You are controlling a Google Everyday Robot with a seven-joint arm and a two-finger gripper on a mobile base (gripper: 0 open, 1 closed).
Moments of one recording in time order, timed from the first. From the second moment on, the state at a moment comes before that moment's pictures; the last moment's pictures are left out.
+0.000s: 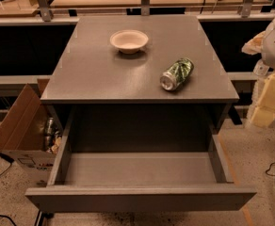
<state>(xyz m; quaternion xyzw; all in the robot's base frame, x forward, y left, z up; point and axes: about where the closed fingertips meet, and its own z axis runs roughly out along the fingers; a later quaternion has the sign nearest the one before) 0.438 -0.217 0.976 -0.60 0.78 -0.03 0.16</state>
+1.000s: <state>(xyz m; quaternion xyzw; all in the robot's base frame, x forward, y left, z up) 0.464 -0.191 0.976 -0.71 0.68 -0.04 0.19</state>
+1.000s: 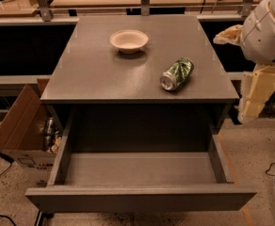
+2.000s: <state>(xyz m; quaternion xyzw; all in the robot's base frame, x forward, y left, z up) 0.512 -0.189 0.968 -0.81 0.57 -0.07 0.14</state>
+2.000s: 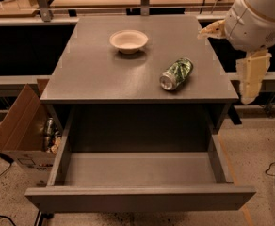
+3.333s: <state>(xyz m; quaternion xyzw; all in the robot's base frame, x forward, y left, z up) 0.621 -0.169 0.867 -0.95 0.30 -0.09 0.00</state>
